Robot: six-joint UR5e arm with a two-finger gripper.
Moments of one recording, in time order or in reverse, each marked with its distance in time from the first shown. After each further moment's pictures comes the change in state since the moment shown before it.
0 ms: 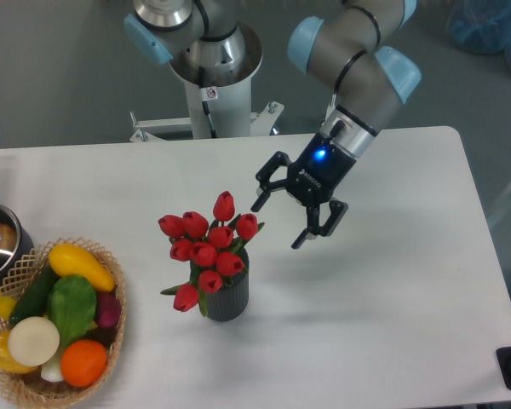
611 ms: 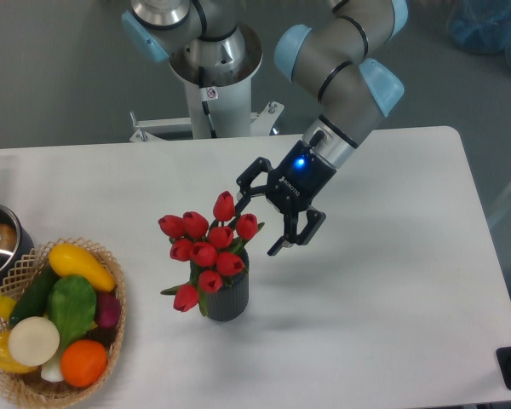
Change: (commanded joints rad) arm -0.048 -0.023 0.017 0.018 -0.032 -0.023
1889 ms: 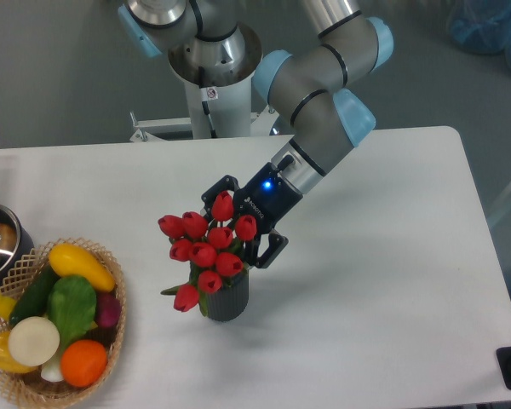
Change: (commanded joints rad) arm -0.086 -0.055 0.011 0.060 -0.065 -0.069
